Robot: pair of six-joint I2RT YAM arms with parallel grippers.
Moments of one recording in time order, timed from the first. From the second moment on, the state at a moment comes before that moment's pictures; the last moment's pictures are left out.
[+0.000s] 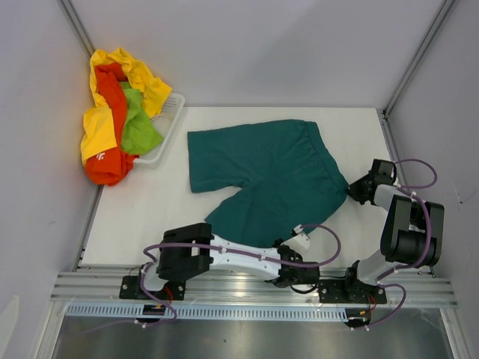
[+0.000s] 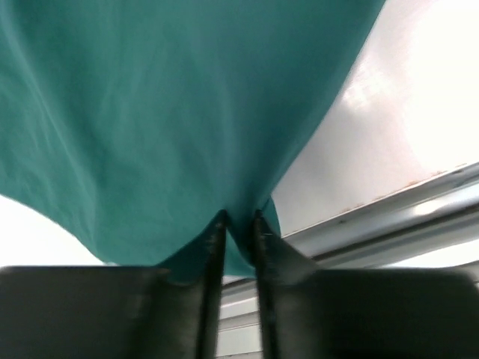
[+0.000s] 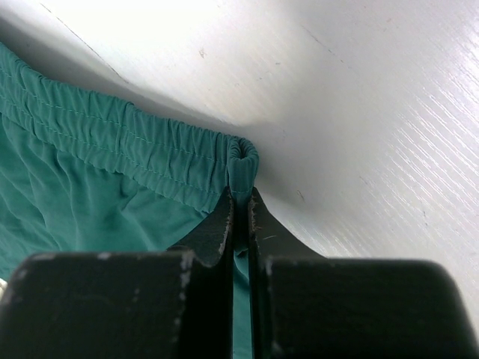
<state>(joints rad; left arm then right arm) -1.55 2.05 1.46 -0.97 -0.68 -0.82 -0.24 1.56 0.73 -0.08 -0.09 0.78</state>
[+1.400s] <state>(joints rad) -1.20 1.76 1.43 -1.01 -0.66 -0.50 -0.24 1.58 0.80 -0.16 -0.07 0.77</state>
